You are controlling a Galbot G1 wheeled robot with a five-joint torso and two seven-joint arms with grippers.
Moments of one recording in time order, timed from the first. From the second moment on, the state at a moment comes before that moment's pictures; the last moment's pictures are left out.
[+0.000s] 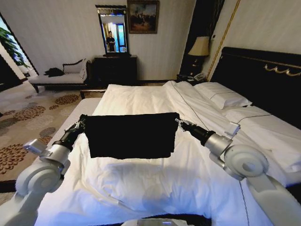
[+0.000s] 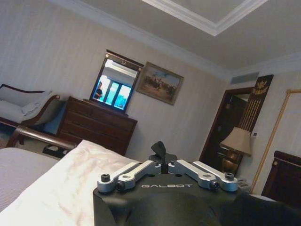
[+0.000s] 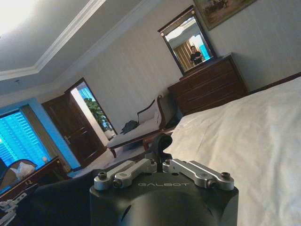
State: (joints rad) left arm 1.56 -0.89 -0.93 -2.38 -1.18 0.17 -0.24; right arm -1.20 0.79 0.63 2.44 1.55 -0.48 0.31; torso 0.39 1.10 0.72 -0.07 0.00
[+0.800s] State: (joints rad) left arm 1.63 -0.96 -0.88 -2.27 -1.22 0.18 -0.29; right arm -1.22 0.89 0.47 2.29 1.57 -0.55 0.39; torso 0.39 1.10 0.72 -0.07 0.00
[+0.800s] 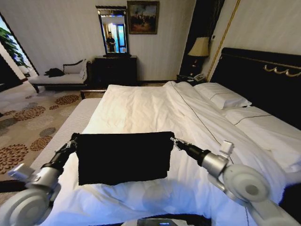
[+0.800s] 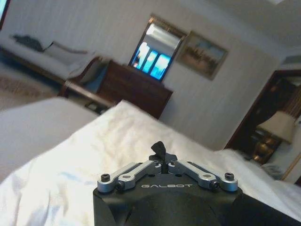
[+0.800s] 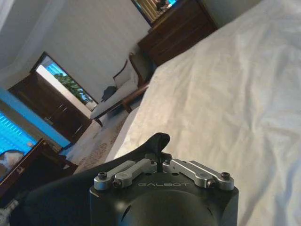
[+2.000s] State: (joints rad) left arm 0.68 -1.04 -0.15 -1.34 -1.06 0.17 -0.27; right arm -0.52 1.08 -0.03 1.32 1.29 -0.43 0.15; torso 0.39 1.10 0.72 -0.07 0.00
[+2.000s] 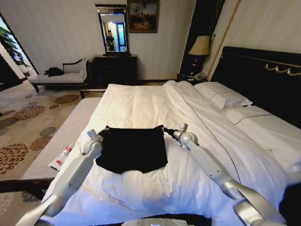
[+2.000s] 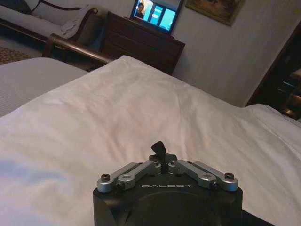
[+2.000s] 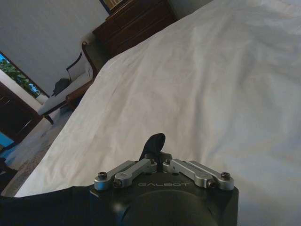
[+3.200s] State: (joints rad) left arm 0.87 -1.03 -0.27 -1.48 -1.05 0.08 -0.23; right arm -0.68 1.08 0.02 1.41 1.06 -0.22 0.12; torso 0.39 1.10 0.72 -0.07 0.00
